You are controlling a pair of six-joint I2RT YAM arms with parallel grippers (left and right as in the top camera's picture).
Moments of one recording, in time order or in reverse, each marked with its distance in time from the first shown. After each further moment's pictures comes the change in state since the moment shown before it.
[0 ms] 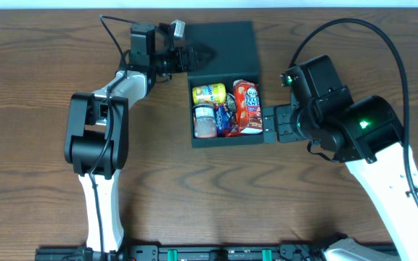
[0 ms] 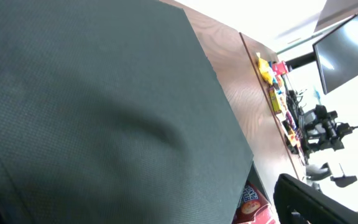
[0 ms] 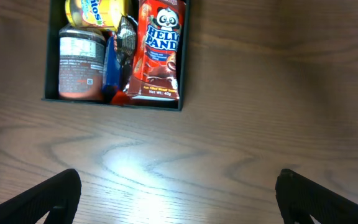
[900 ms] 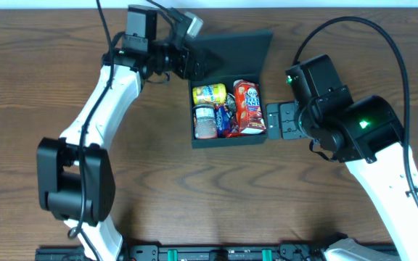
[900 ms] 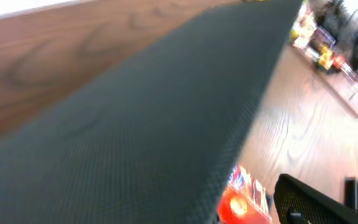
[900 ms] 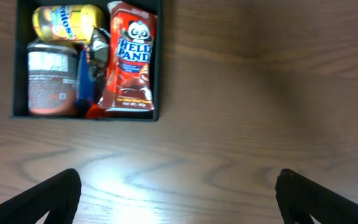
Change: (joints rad) left arm -0.079 -0.389 0.037 -0.680 -0.123 0.586; right arm 0.000 0.000 0.000 0.007 0.110 0.000
